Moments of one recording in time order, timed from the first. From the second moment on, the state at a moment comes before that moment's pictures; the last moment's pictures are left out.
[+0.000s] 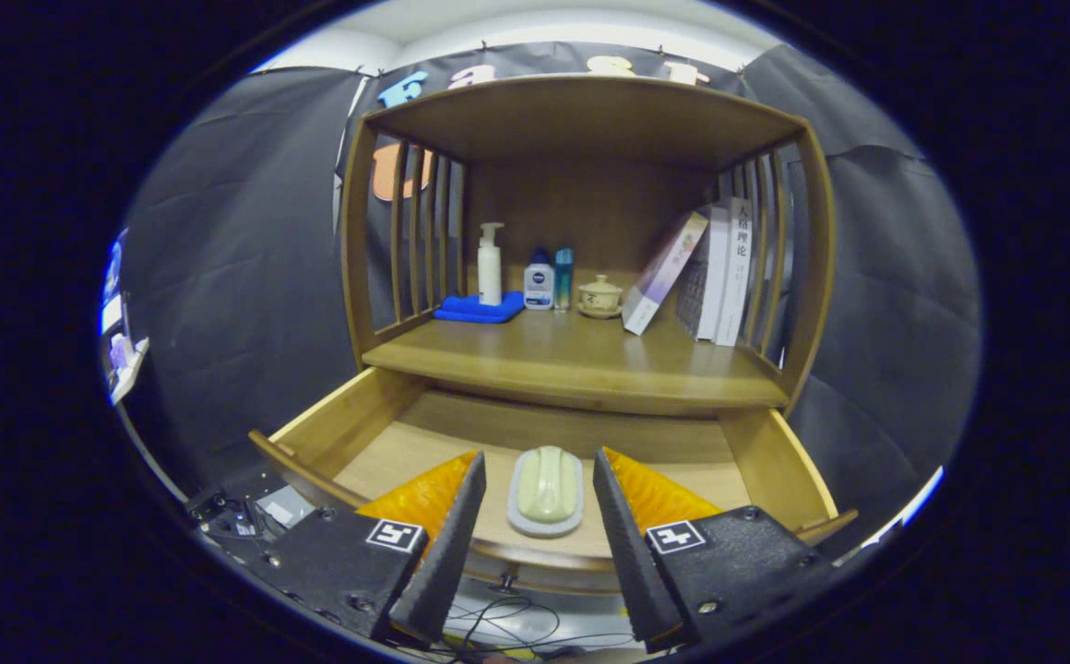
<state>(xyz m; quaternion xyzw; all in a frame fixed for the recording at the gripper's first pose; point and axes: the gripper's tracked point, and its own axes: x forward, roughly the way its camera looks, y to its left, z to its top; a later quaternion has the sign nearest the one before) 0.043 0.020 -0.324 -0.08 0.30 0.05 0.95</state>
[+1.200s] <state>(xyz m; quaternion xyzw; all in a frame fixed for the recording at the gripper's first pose) 0.106 0.021 -0.454 -0.05 0.55 0.05 0.83</state>
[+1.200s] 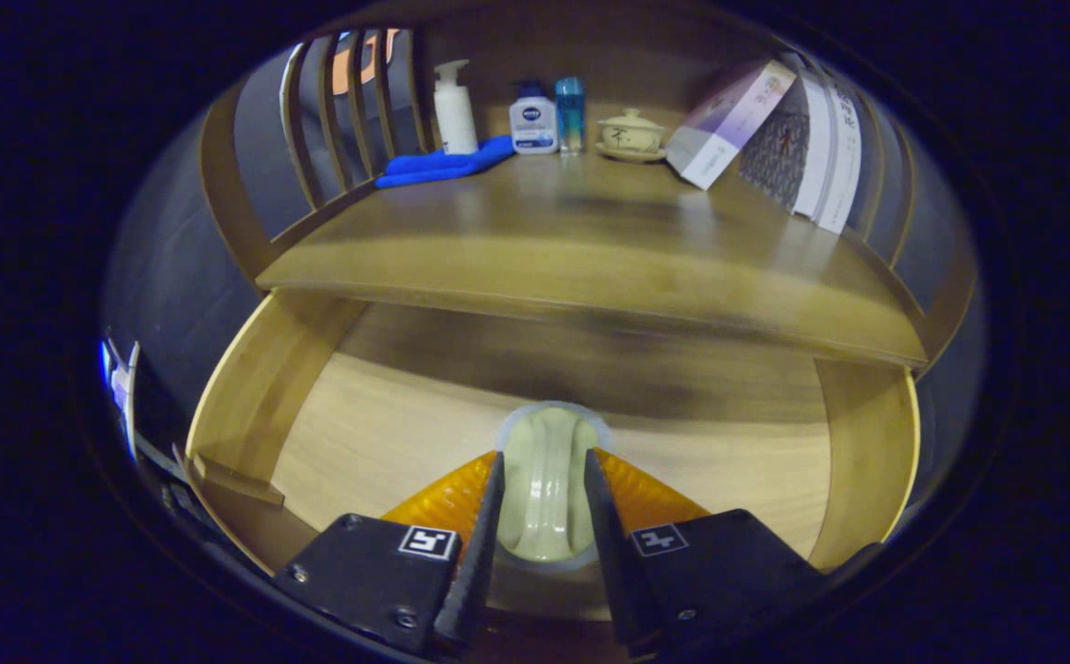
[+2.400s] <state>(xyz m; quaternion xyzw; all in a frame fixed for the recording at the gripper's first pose) 0.093 0.014 -0.386 -0.02 0.54 0.04 0.84</state>
